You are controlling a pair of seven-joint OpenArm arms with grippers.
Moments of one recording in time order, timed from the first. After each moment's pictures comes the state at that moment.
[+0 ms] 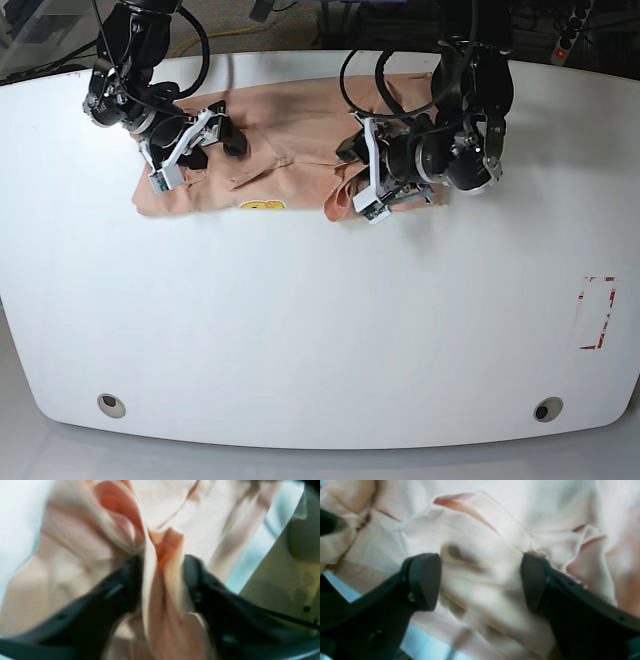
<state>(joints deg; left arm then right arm) 0.8 -0.2 5.7 101.9 -30.8 -38.1 80.8 -13.1 5.9 24.0 92.2 36.7 41.5 -62.5</state>
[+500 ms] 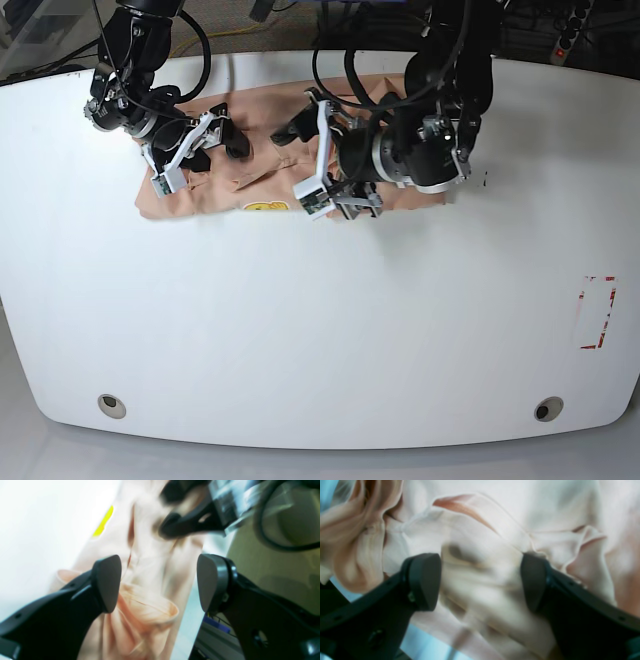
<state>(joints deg) -1.1 -1.1 17.0 112.7 -33.2 -34.5 79.7 -12.0 5.8 23.8 92.0 36.7 41.6 -63.3</state>
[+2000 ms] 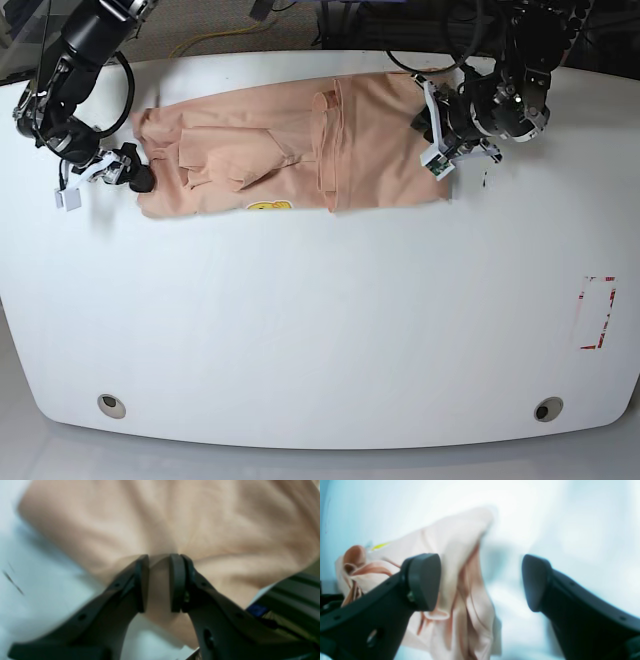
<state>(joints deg) 14.7 -15.5 1.9 105.3 -21.2 -35.0 64.2 0.3 16.8 44.0 72.2 50.5 40.5 -73.4</state>
